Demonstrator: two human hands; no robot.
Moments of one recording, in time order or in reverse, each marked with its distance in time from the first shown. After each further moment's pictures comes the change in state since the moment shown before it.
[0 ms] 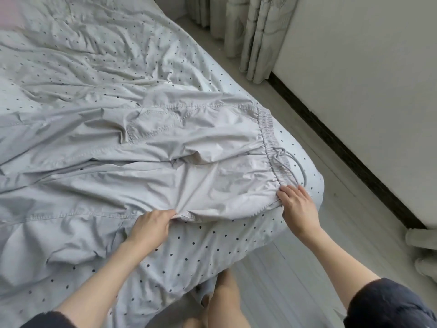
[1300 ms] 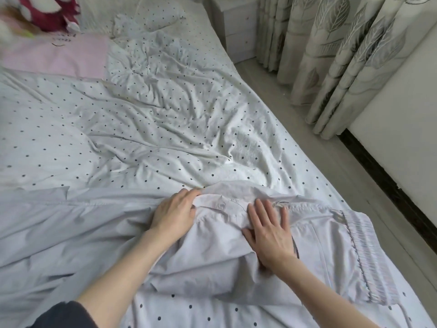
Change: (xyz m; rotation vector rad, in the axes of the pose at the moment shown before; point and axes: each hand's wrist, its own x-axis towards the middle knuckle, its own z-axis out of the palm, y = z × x) left_hand 0.240 -0.108 -0.141 -0.130 0.212 -0.255; right_hand 0.306 -0.136 0.055 0.095 -0.382 -0.138
